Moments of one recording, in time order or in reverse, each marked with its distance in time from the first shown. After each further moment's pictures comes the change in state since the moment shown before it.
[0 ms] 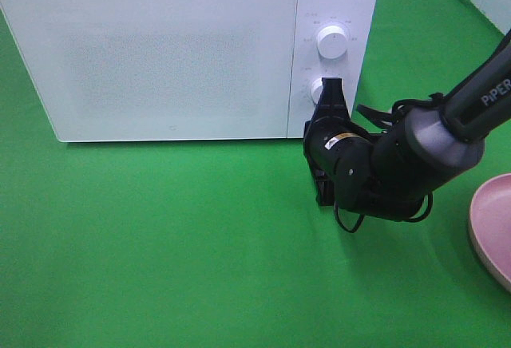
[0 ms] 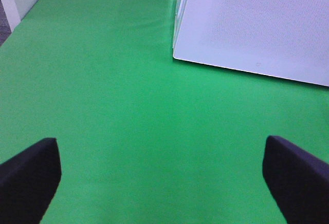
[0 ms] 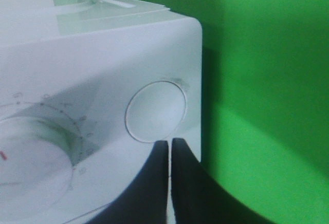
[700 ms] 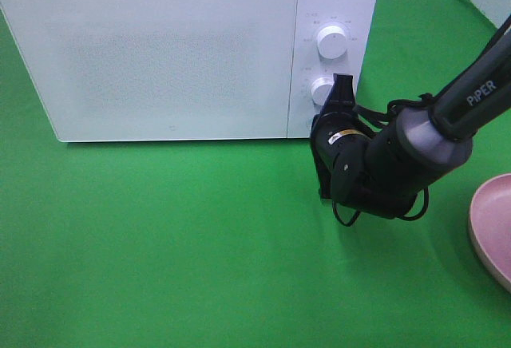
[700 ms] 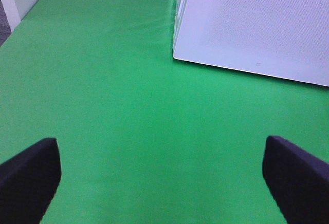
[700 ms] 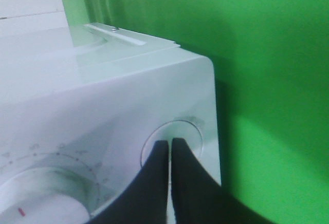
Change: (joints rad) left arm 0.000 0.000 0.000 0.000 0.000 0.000; right arm -0.015 0.033 -0.030 0.069 -0.054 0.007
